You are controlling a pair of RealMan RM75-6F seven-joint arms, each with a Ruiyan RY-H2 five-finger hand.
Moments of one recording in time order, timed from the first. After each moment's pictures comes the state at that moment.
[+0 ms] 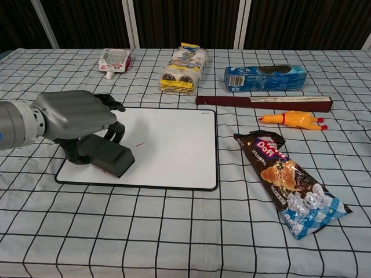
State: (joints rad) left arm -0.92 -1.43 0.11 -1.73 0.91 0.93 0.90; right arm -0.06 -1.04 0.05 -1.75 -1.52 1.59 -0.01
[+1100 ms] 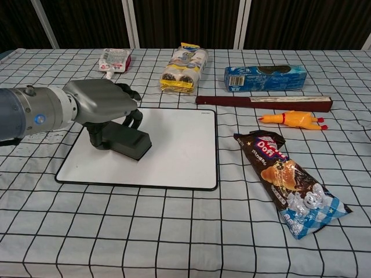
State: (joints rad) left arm -1.01 -1.52 0.01 -1.58 0.79 0.91 0.94; right arm -0.06 -1.03 0.05 -1.75 -1.51 1.59 0.00
